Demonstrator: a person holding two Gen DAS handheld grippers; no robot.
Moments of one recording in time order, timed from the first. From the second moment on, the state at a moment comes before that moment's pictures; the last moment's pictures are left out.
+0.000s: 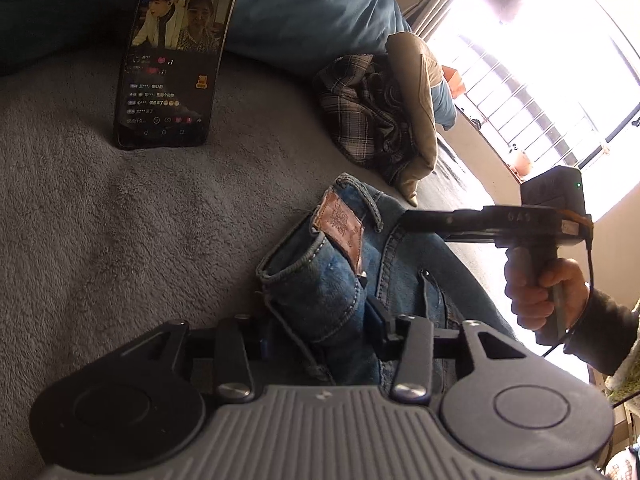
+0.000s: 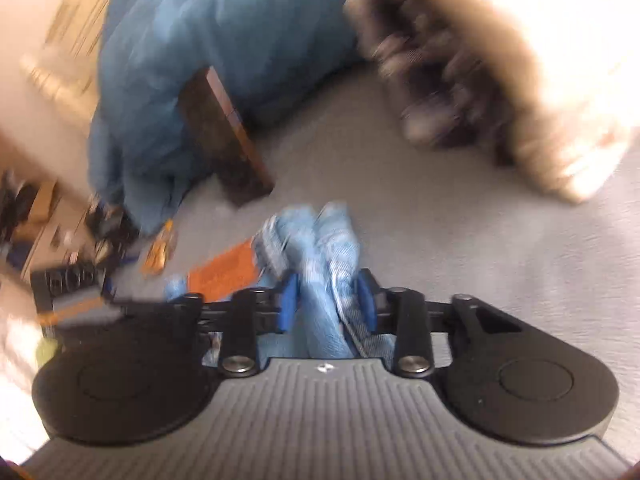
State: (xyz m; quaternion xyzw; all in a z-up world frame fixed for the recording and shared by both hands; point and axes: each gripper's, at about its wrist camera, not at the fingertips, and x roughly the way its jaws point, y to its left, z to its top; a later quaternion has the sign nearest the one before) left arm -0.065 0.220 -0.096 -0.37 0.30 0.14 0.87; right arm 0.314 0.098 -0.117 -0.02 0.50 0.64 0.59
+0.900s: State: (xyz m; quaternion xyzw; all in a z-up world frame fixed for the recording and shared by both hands) left arm 0.094 0.111 -0.086 -0.01 0.42 0.04 0.91; right arm 0.220 -0.407 -0.130 0.13 0.40 0.21 0.88
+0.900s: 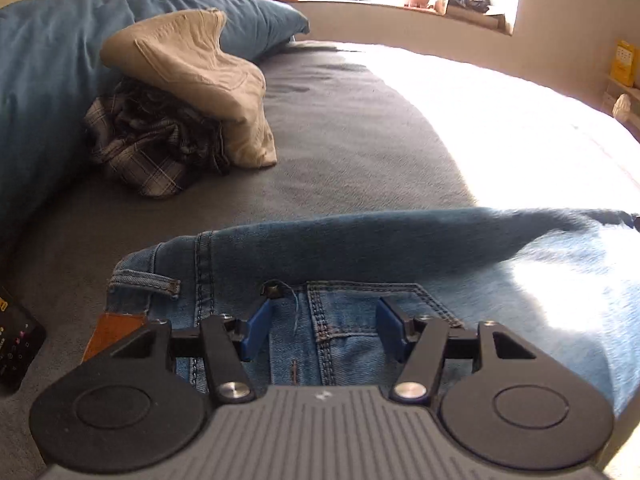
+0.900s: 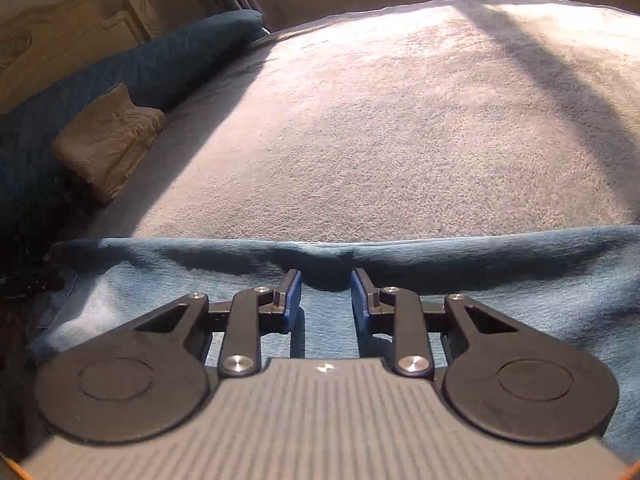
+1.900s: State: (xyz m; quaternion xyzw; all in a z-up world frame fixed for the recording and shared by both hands) left arm 0.110 0.107 -0.085 -0.02 0.45 0.08 0.89; right arm 0.119 -0.628 -0.122 0.05 0.34 -0.12 0.93
